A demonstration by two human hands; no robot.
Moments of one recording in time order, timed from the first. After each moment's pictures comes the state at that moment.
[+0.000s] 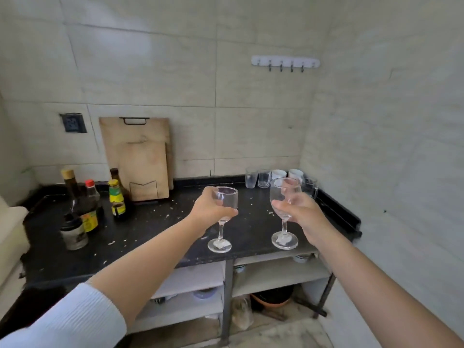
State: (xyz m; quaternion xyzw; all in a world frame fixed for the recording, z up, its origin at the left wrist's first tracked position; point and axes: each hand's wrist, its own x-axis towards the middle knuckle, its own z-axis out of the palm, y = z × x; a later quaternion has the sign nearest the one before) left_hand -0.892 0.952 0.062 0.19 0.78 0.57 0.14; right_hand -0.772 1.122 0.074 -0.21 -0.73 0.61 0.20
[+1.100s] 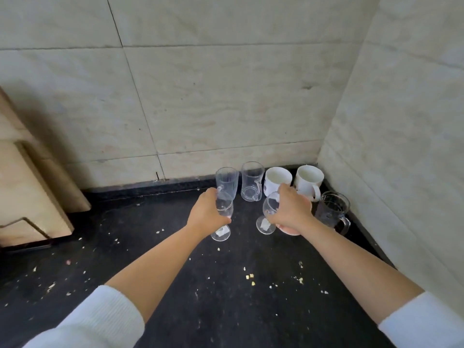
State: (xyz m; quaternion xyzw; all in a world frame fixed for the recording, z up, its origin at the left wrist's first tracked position) left_hand -1.254 1.344 -0.066 0.19 0.91 0.34 0.11; right_hand -1.176 1.527 -0.053 -0.22 -0.96 0.17 -0.02
